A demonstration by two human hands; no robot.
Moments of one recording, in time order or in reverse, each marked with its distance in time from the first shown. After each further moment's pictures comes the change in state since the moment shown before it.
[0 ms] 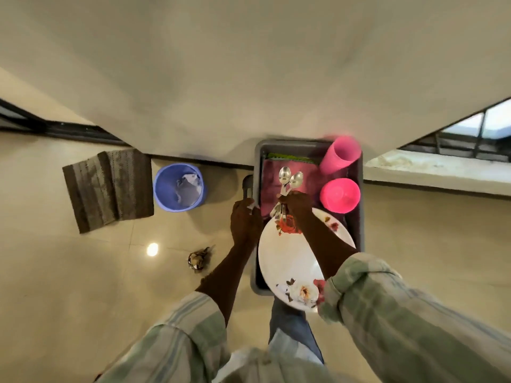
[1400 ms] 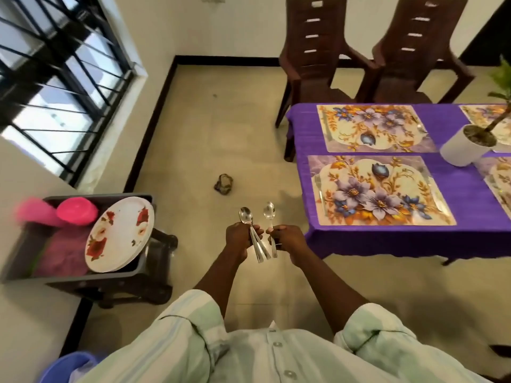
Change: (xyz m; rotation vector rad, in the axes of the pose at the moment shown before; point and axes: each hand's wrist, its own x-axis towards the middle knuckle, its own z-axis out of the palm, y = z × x) left_hand -0.497 -0.183 -0.115 0.271 -1.454 0.043; right_hand -0.682 0.351 0.090 1.312 1.027 0.253
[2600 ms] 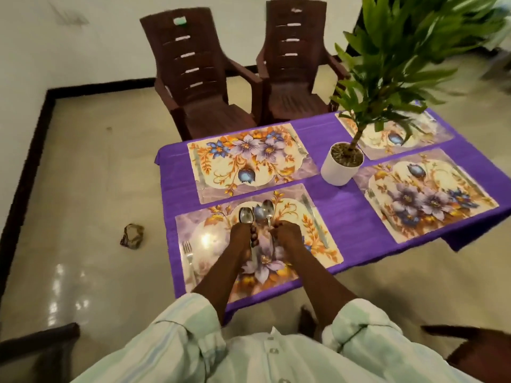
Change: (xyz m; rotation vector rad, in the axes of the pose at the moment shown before) left_hand 0.071 -0.021 0.433 0.367 -0.239 -0.133; right_hand 0.149 -0.089 -0.365 0.010 0.445 -0.003
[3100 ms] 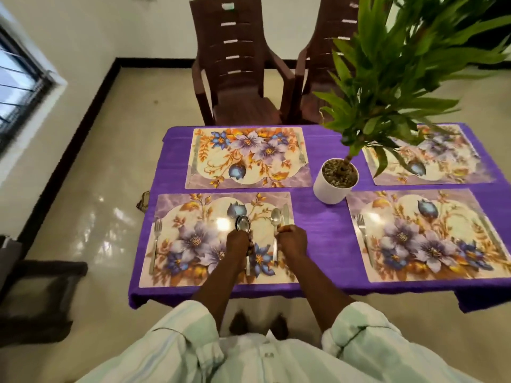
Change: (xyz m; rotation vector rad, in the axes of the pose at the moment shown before) left_hand 0.000 -0.043 0.115 -0.123 0.344 0.017; right_hand 0.073 0.014 -0.113 -0.133 -0.035 -0.027
